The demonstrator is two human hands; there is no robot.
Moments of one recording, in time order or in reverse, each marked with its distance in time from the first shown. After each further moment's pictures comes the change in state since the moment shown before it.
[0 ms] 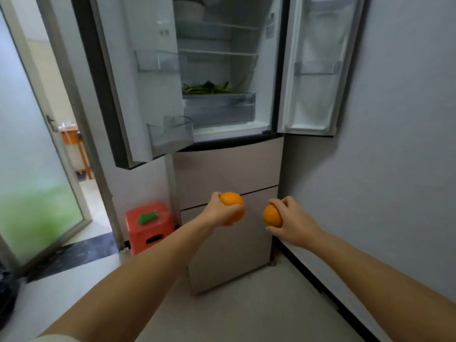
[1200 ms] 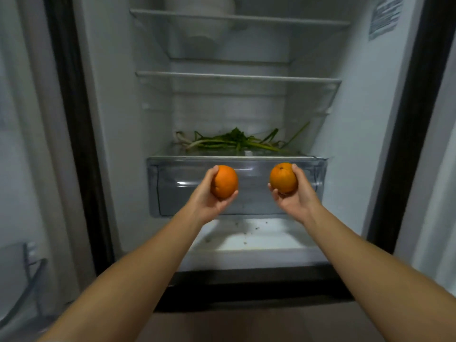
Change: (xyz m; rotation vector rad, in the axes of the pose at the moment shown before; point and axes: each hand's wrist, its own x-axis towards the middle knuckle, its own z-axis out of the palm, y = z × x) left_hand 0.622 0.182 -0.117 -1.203 0.219 0.033; right_hand 0.757 0.087 -0.041 2.099 -0.287 0.213
